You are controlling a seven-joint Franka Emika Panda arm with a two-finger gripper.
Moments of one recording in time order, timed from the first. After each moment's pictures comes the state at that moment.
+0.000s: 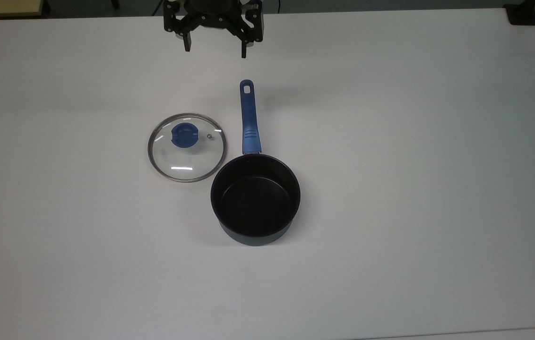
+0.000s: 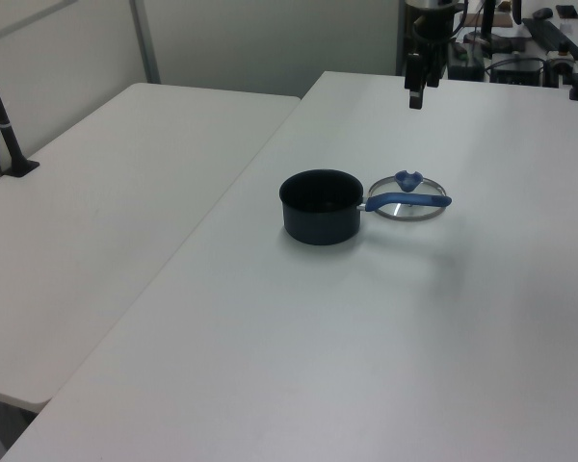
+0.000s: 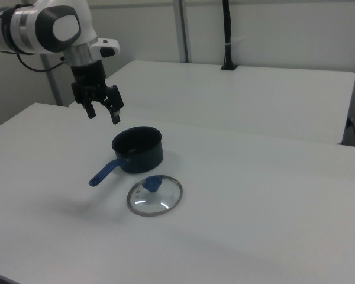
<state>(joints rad) 0.08 0.04 -0.01 -1.66 -0.06 1.73 0.14</state>
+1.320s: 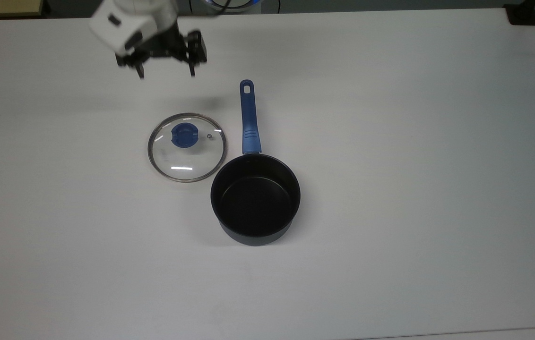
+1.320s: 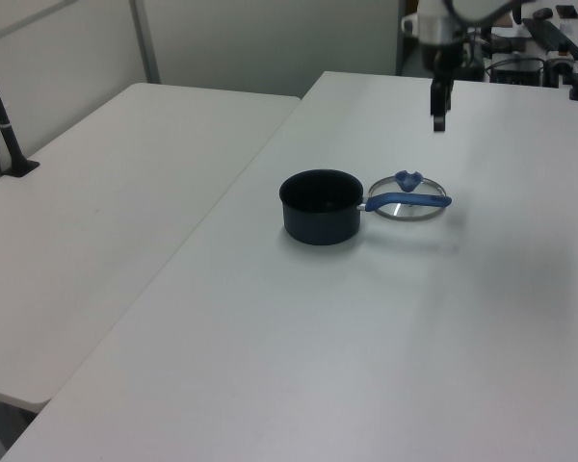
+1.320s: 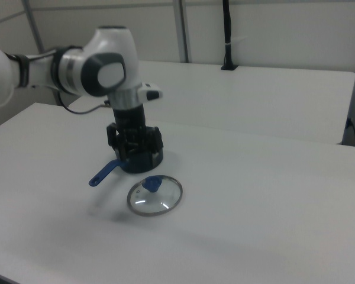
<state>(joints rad) -0.08 0.10 -0.03 -1.83 -0.06 1.85 -0.21</state>
